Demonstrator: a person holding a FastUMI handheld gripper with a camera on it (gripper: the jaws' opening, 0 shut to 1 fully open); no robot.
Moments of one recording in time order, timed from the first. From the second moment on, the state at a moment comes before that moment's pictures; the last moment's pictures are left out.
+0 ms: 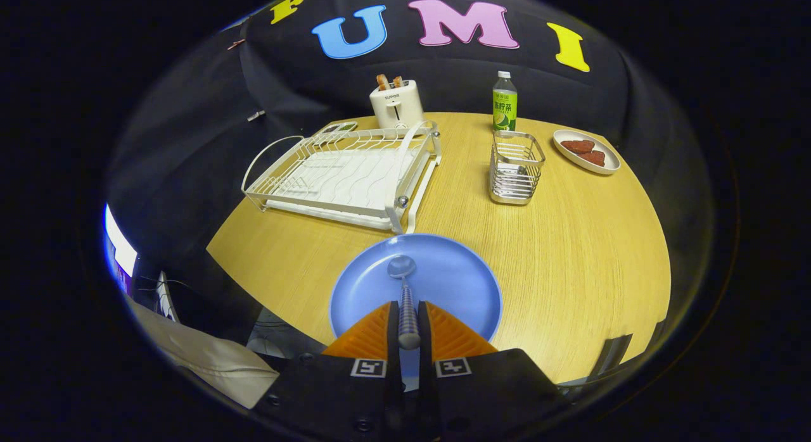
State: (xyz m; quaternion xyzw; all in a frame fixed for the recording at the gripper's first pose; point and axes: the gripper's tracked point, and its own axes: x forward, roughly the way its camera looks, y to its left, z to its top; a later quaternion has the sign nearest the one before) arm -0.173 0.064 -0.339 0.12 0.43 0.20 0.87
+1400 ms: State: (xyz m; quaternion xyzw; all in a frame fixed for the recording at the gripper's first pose) arm -0.131 0.047 -0.306 0.09 0.40 0.15 0.90
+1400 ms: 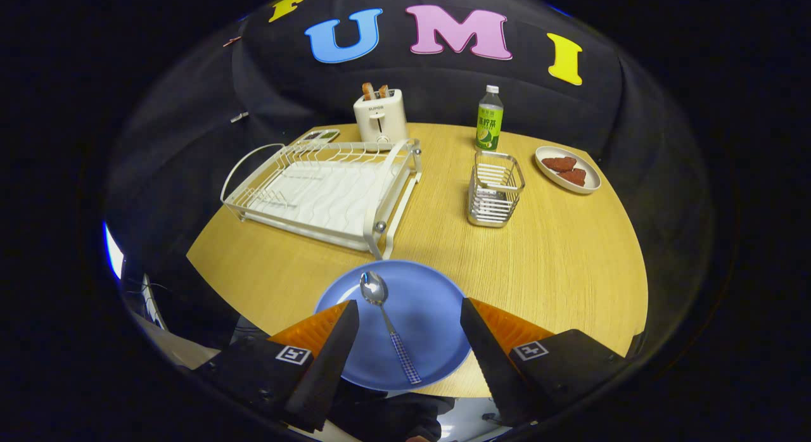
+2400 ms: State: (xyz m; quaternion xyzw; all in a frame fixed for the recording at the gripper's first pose) arm -0.048 -0.041 -0.047 0.11 0.13 0.09 0.98
